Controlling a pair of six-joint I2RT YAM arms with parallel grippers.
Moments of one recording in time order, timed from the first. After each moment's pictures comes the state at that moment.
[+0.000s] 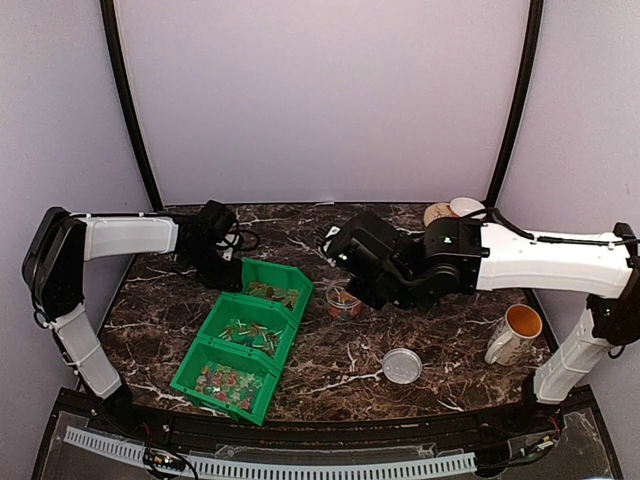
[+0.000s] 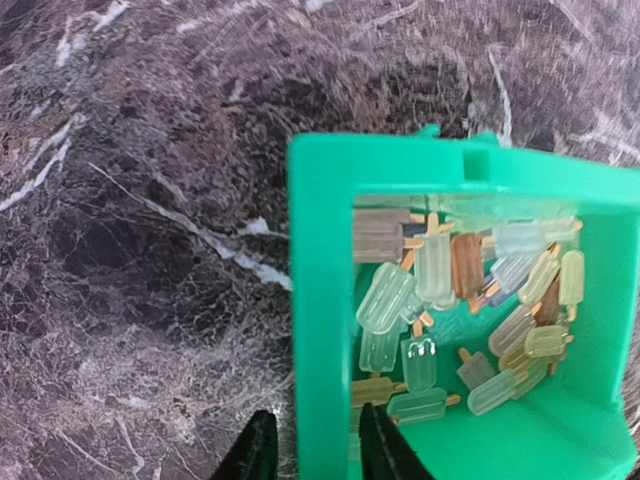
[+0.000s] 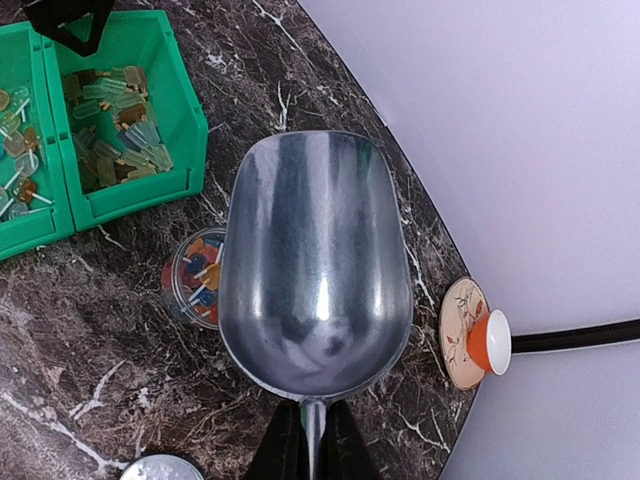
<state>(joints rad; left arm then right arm) -0.47 1.72 1.16 -0.62 0.04 -0.27 1.26 1.59 1.44 -0.81 0.78 -0.07</state>
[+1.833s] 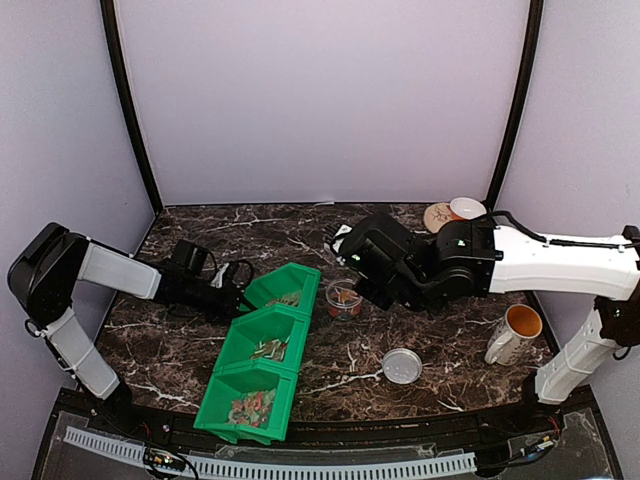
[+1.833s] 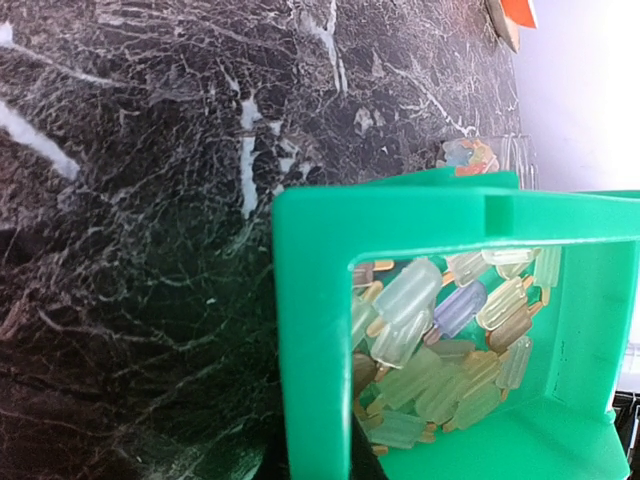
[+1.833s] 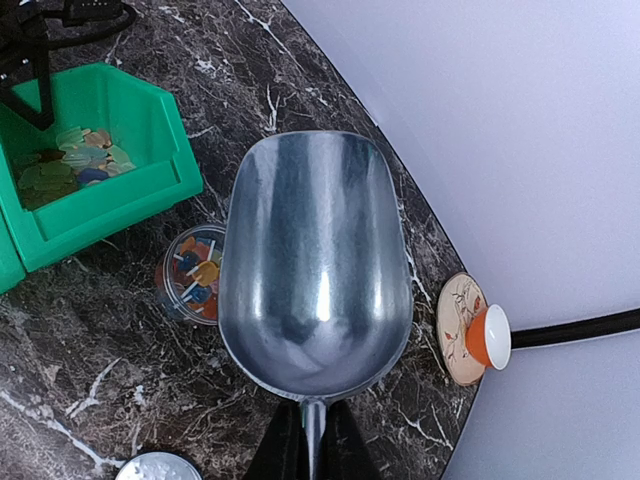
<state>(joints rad) -0.39 1.64 0.68 0.05 0.68 -0.63 1.26 1.52 1.38 -0.78 0.79 -0.06</state>
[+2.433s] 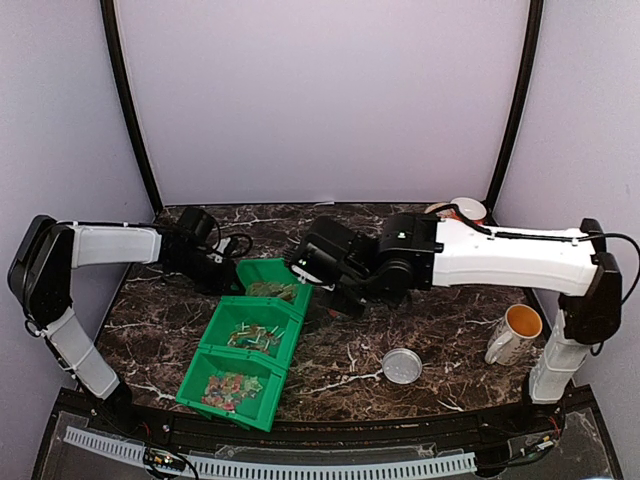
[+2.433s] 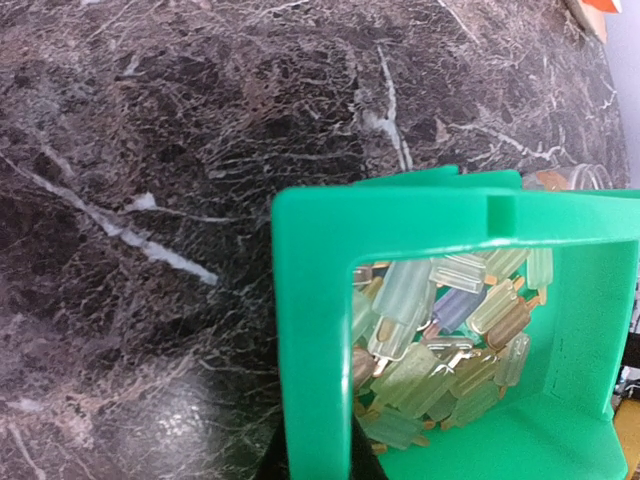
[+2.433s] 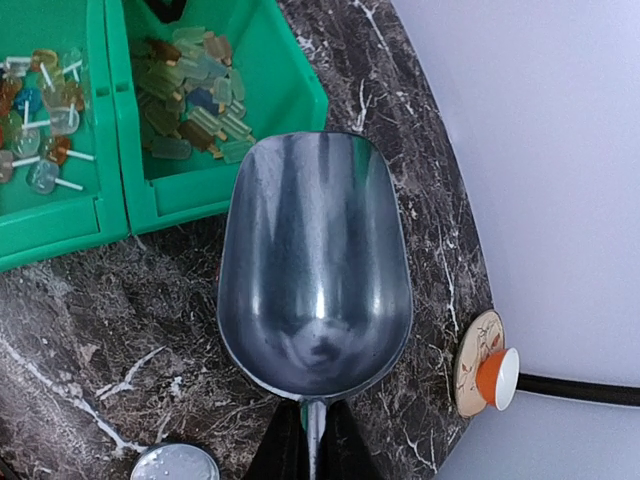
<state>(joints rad) -0.39 1.64 1.00 -0.43 0.40 -0.35 1.28 1.74 1.62 -0.93 0.67 -0.15</state>
